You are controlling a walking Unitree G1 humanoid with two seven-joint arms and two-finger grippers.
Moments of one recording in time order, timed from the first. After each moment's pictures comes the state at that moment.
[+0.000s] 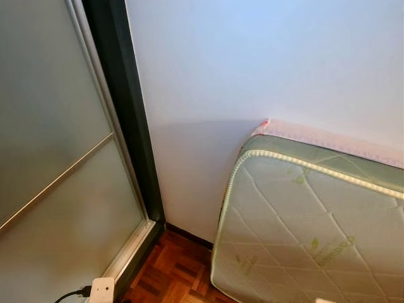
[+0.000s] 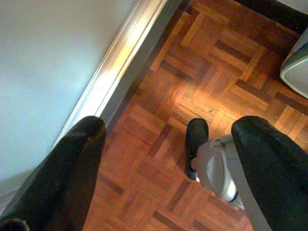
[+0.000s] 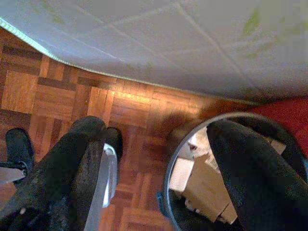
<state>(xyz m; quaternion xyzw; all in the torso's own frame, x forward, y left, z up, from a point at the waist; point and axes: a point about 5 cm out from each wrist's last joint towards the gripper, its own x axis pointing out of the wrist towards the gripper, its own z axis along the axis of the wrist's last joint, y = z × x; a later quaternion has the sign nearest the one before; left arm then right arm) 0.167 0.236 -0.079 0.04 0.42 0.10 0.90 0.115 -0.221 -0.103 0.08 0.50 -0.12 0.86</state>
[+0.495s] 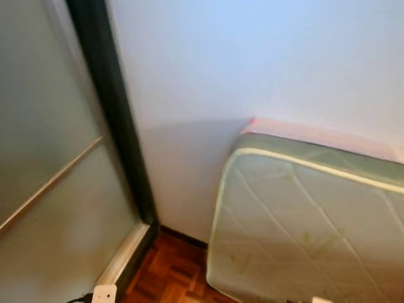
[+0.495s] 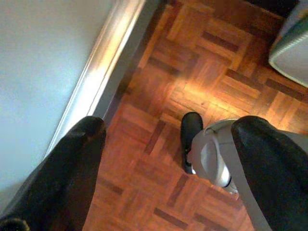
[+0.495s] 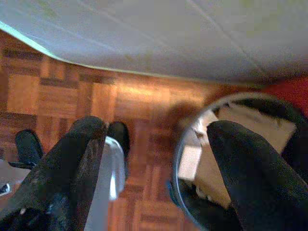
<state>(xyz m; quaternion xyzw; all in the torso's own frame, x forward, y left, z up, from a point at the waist) 0.155 0.234 -0.085 0.03 0.44 0.09 0.89 0.118 -0.215 -0.104 0.09 0.51 -0.11 0.85</state>
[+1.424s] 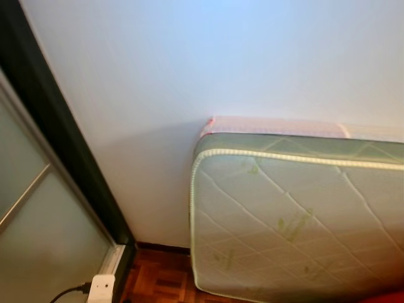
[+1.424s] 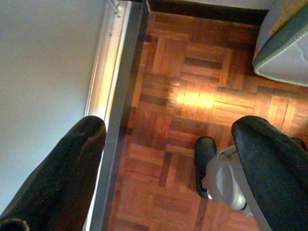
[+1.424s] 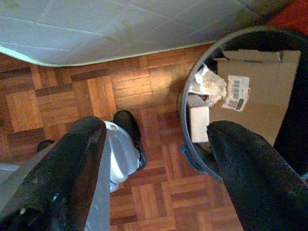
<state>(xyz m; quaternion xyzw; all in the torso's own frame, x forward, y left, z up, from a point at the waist) 0.170 0.243 -0.077 0.04 0.44 0.08 0.89 0.105 -0.205 -0.109 0.11 0.51 -0.12 0.84</state>
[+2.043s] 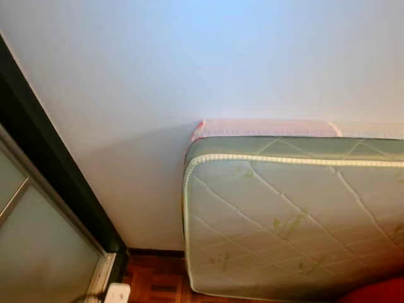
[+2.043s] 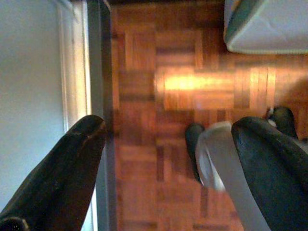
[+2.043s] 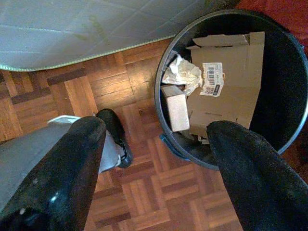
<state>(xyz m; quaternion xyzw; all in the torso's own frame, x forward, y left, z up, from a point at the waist) 0.164 0.220 -0.085 0.07 0.46 0.01 0.89 0.087 -0.223 -0.109 0.10 0.51 -0.15 0.84</state>
